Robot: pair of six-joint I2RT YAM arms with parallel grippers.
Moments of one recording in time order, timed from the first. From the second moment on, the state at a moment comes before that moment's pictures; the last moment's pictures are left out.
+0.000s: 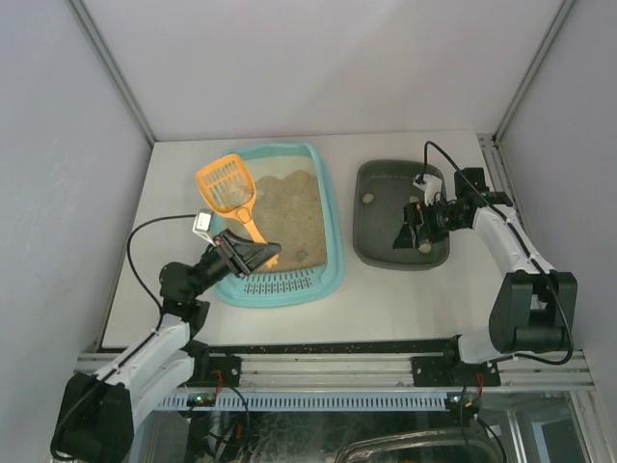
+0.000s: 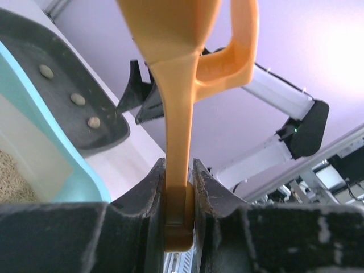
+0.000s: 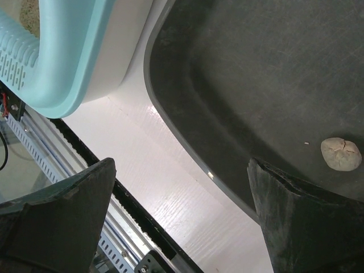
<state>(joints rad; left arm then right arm) -0.30 0.83 0.23 0.93 0.73 -1.15 -0.03 1.45 1.09 -0.85 -0.76 -0.29</state>
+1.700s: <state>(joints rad) -0.32 1.25 0.28 1.30 0.96 -1.59 -0.09 1.46 1.09 -0.86 -0.75 -0.30</state>
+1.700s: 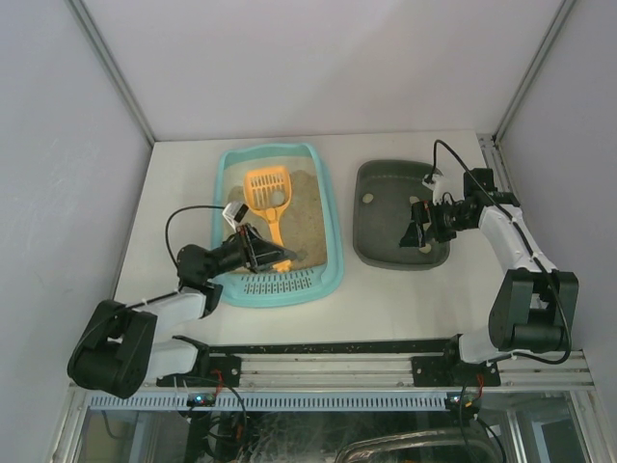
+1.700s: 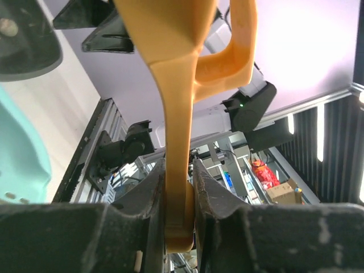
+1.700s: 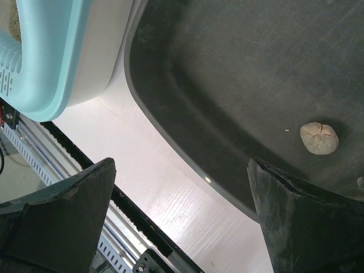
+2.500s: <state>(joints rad) -0.55 1.46 1.09 -0.28 0.75 -0.74 -0.23 1.32 1.09 -0.89 -0.82 -0.31</state>
